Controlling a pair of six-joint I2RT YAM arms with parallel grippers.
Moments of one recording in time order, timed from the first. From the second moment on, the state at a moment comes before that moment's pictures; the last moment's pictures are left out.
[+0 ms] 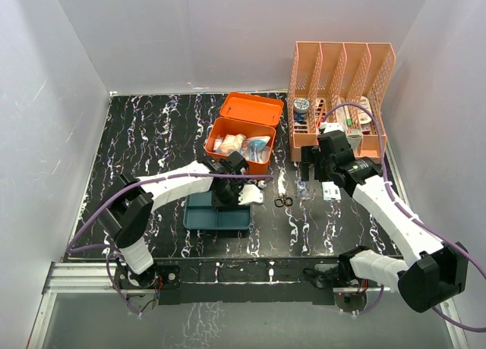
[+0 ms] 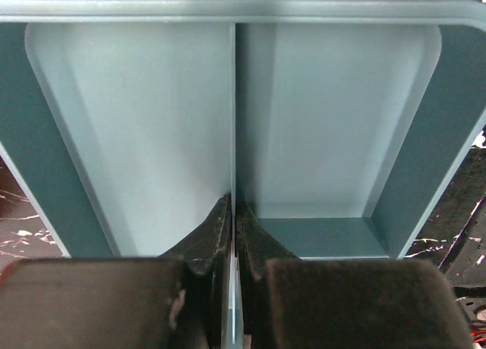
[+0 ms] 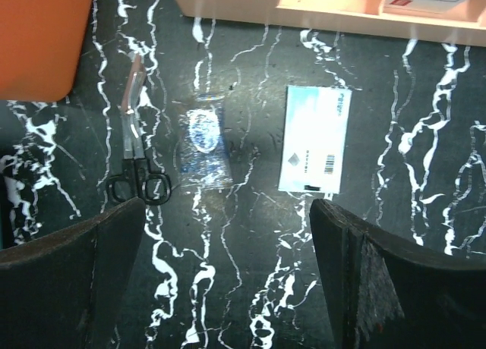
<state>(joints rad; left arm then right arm) -0.84 1.70 1.16 -0.84 0.15 0.76 0.37 1.10 0.96 -0.71 0.25 0.24</state>
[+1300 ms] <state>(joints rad) -0.86 1.69 1.23 -0.90 0.14 0.66 0.40 1.16 1.01 -0.77 0.11 0.32</state>
